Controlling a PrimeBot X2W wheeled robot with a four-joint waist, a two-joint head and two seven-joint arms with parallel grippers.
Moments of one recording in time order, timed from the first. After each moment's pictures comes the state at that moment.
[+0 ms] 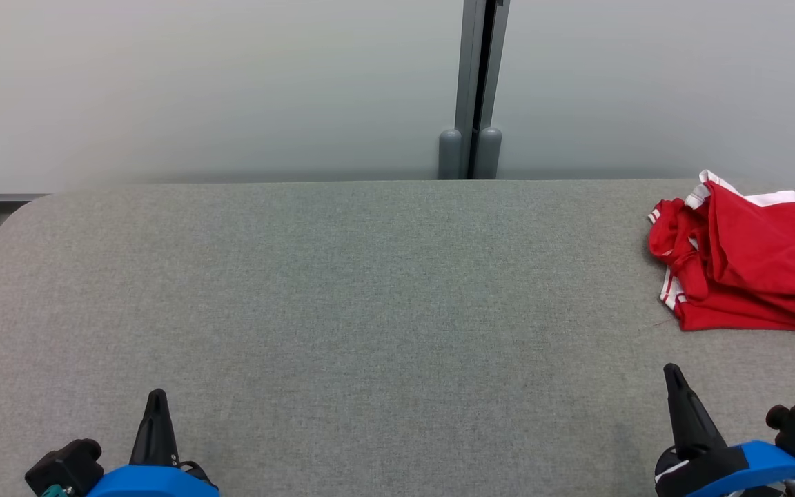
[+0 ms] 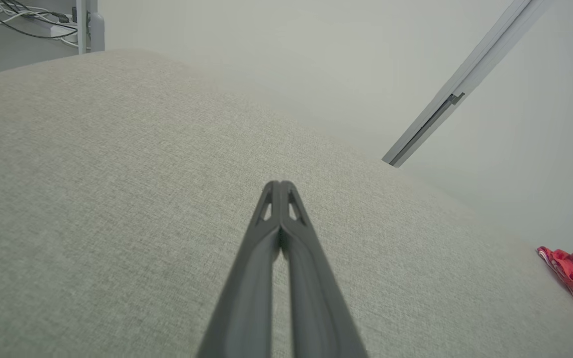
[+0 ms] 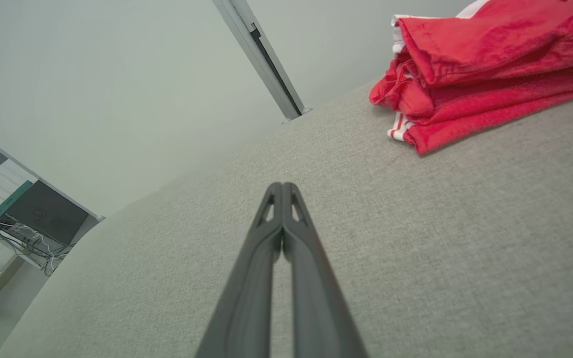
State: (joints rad) left arm 0.02 0.09 -0.01 0.32 -0.53 -0.03 -0.15; right arm 0.00 -0.05 -0.06 0.22 0.56 0.13 -0.06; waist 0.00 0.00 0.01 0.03
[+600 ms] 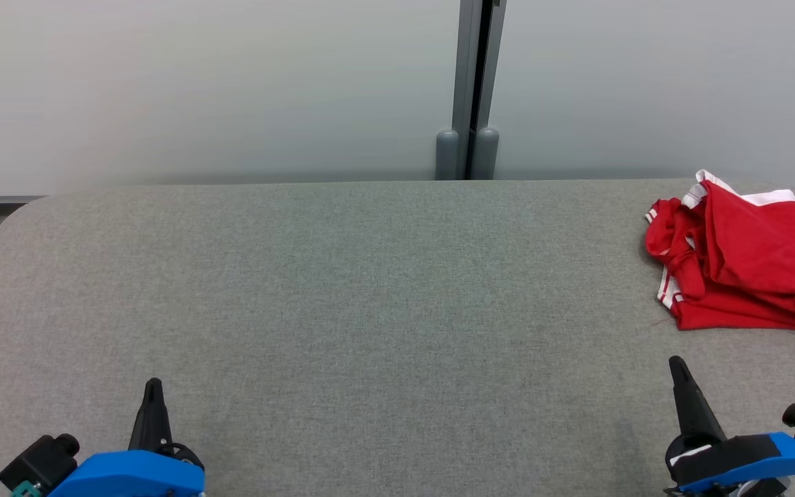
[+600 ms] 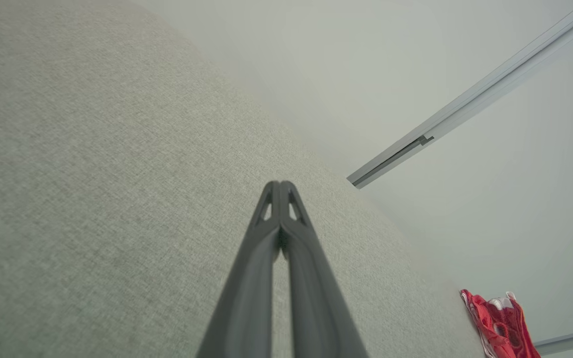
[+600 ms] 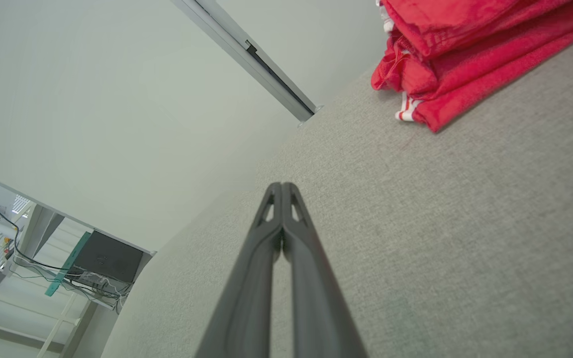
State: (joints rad) left arm -0.01 0.08 0.02 0.30 -0.80 -0.05 -0.09; right arm -0.02 -0.05 -0.07 0.23 0.82 0.13 -0.02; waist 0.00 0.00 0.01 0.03
